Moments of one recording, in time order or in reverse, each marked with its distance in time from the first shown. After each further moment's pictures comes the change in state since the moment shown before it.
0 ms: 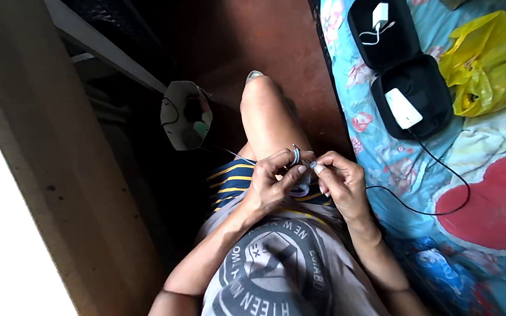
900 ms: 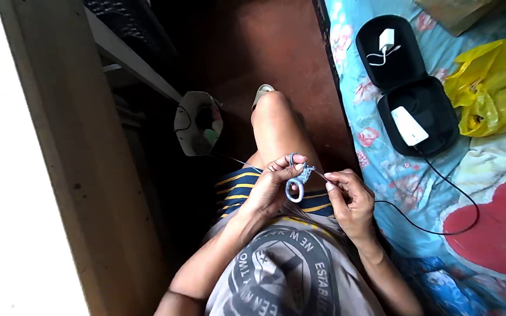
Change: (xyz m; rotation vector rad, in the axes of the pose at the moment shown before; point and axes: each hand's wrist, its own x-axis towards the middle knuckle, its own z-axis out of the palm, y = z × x) left_hand 0.009 0.000 -0.001 -0.914 0.194 -0.606; right_hand -0.011 0.019 -0.003 -0.314 0.090 -0.291
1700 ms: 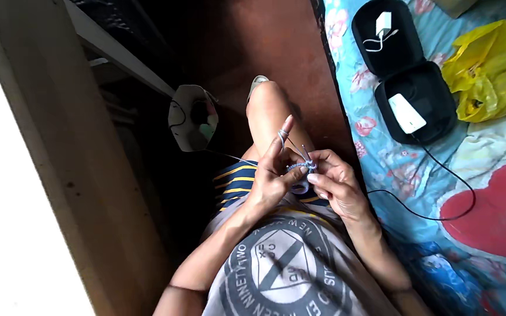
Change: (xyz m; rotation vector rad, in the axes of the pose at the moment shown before) left_hand -0.009 0.004 0.004 0.622 -0.170 0.404; right_hand 0.019 -0.019 0.006 0.841 -0.234 0.576
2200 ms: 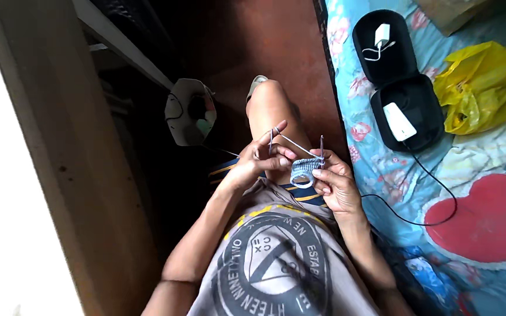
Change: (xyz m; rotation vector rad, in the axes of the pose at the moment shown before) left_hand 0.007 -0.010 -0.045 -0.154 -0.136 -0.248; right_hand 0.003 0.008 -0.014 0.218 0.102 0.062
